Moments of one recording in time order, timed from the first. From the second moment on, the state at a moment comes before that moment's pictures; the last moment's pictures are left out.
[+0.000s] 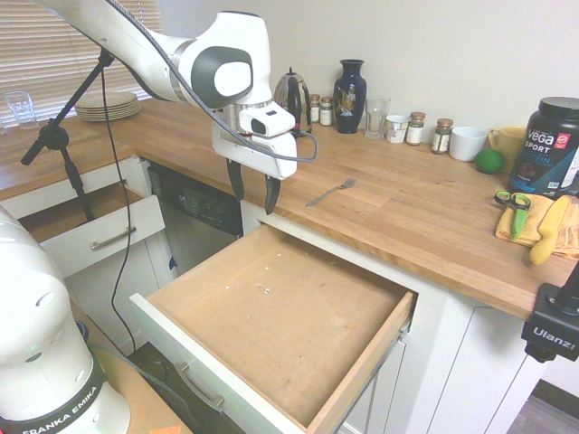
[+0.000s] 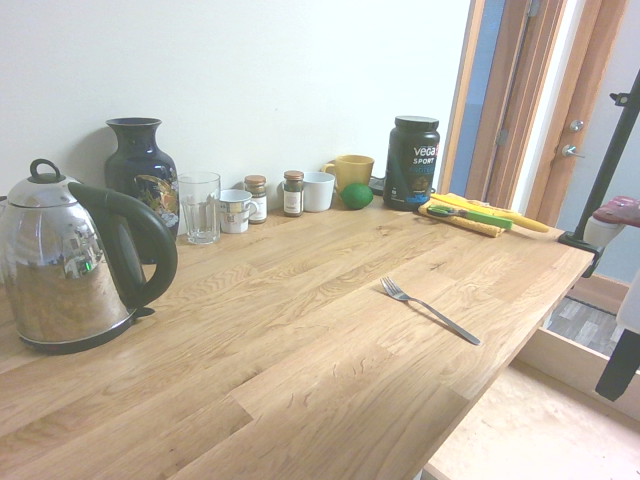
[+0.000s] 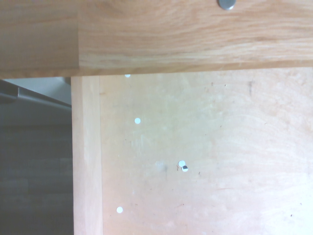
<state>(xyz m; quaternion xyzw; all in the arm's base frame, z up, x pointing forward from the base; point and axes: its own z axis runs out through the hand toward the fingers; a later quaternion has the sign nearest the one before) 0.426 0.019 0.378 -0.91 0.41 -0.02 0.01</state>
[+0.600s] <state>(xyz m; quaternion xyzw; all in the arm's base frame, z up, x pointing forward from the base) 0.490 0.021 0.377 -0.91 0.41 -0.03 0.02</state>
